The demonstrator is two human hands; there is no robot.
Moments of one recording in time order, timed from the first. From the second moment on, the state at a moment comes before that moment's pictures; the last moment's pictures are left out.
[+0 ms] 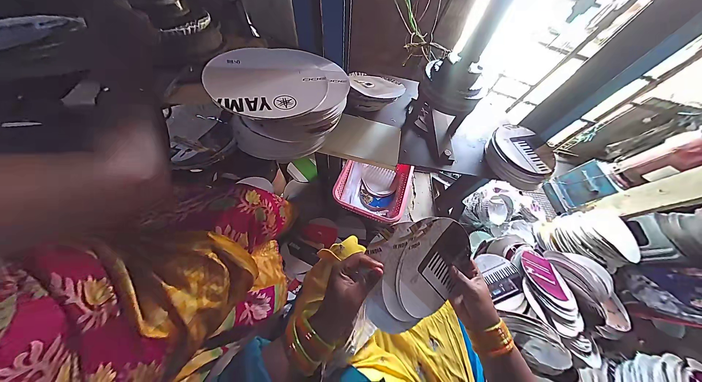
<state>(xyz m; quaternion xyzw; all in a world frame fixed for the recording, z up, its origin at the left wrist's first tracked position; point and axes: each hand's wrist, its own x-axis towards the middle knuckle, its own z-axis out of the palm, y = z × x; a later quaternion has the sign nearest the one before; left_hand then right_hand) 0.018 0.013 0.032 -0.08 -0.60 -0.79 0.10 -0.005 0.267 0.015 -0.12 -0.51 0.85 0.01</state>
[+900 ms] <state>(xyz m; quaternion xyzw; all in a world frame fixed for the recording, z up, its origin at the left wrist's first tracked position) 0.023 0.015 0.028 -0.11 -0.67 -0.71 0.18 -0.005 0.265 0.010 -0.12 -0.49 0.86 0.00</state>
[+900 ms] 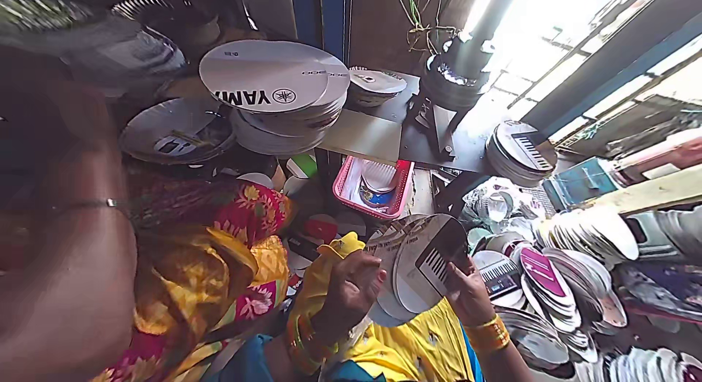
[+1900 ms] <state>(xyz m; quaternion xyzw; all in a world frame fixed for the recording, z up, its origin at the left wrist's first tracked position) 0.019 0.017 0.028 -0.07 -0.70 -0.70 0.14 -0.003 0.262 0.016 -0.10 -0.50 0.86 0.00</state>
